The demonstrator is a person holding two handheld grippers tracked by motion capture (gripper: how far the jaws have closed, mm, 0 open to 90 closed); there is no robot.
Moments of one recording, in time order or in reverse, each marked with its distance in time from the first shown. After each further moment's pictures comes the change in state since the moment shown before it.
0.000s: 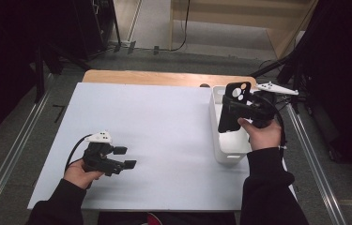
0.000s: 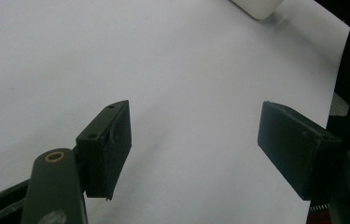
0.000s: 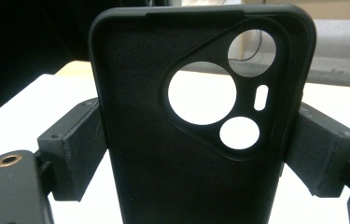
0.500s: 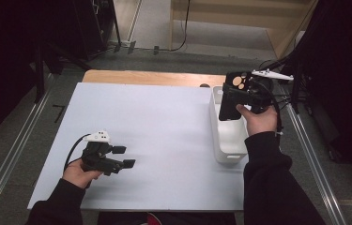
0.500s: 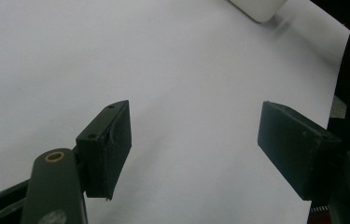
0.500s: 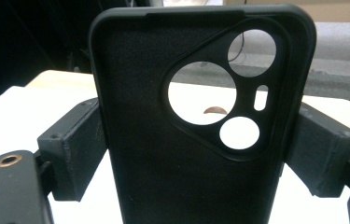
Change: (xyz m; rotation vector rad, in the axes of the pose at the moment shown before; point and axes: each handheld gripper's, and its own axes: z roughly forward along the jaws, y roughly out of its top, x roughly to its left) left arm 0.003 0.000 -0.003 -0.007 0.005 -0.009; right arm -0.010 0.025 0.027 0.015 -0.067 0.012
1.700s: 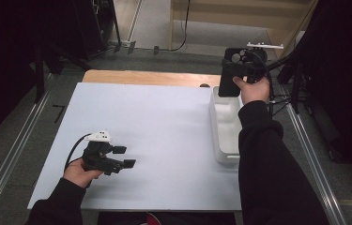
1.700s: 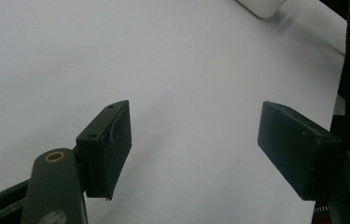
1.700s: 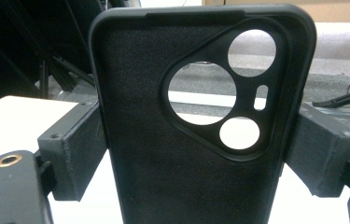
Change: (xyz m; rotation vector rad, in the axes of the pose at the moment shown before) left arm 0.002 0.000 0.003 0.008 0.003 0.001; right arm -0.022 0.060 0.064 0.017 -0.069 0.039
